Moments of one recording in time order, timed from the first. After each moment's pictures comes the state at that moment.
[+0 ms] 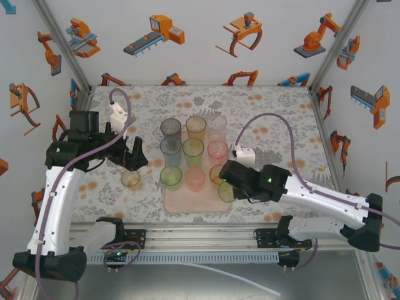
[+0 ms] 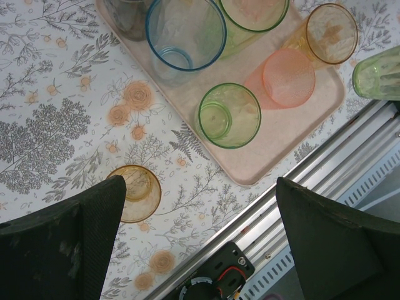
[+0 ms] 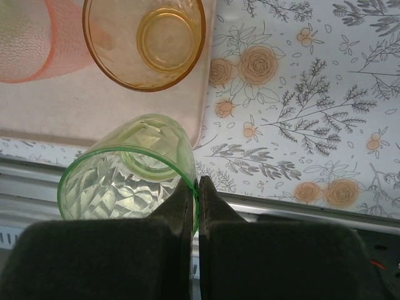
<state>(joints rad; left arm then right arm) -0.16 1.02 1.28 -1.11 0.51 0.28 1.15 1.10 1.00 -1.07 0.41 0.91</state>
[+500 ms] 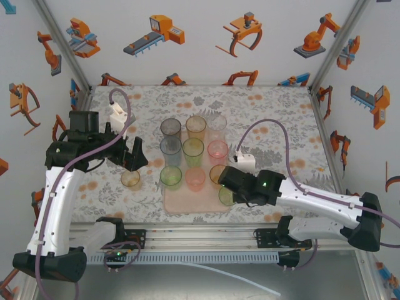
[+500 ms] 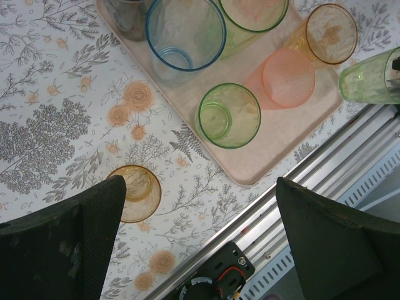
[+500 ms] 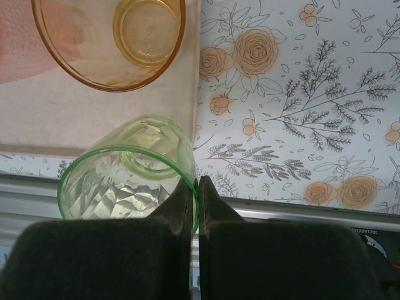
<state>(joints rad) -0.16 1.02 1.28 -1.11 0.51 0.28 1.15 1.10 0.89 -1.00 0.41 0.99</state>
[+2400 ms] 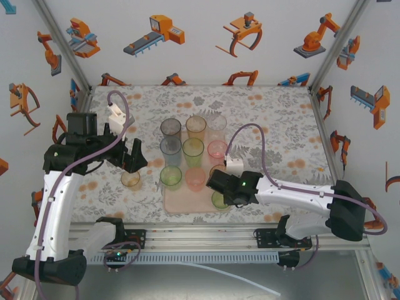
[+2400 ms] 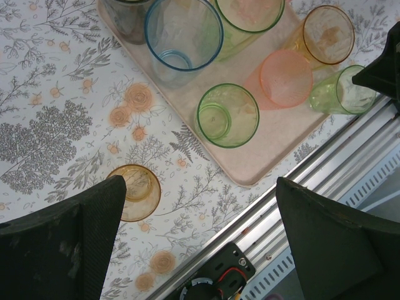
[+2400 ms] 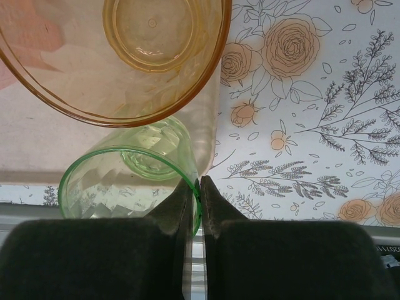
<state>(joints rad) -0.16 0.99 1.27 -1.11 0.51 0.28 1.15 1.29 0.84 -0.85 0.38 1.01</state>
